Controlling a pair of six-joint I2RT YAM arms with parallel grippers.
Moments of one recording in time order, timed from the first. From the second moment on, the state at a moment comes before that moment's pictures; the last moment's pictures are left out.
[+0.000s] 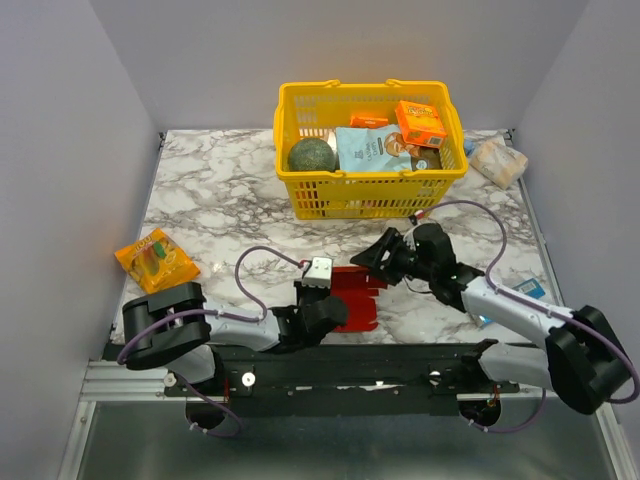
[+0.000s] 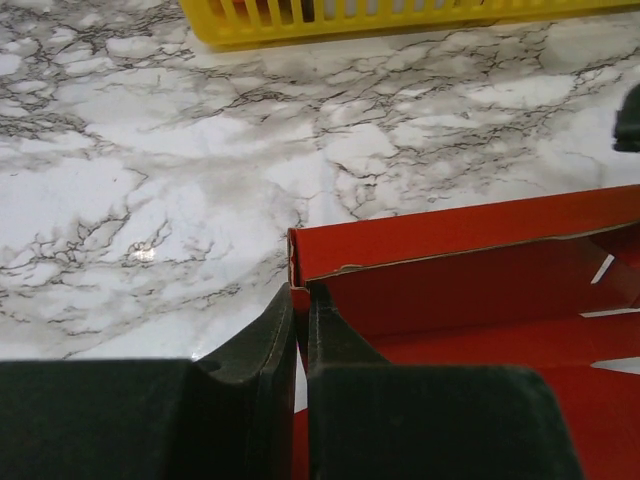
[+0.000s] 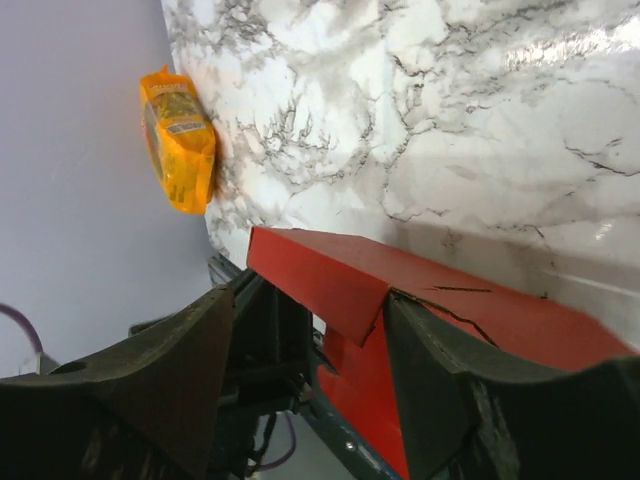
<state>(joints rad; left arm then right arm) -1.29 1.50 0.50 0.36 -1.10 -0.58 0.57 1.23 0.53 0.18 -0.30 1.13</state>
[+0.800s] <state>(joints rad) -1.14 1.43 0.43 0.58 -0.91 -0.34 0.66 1.18 0.46 0.00 -0.13 0.79</state>
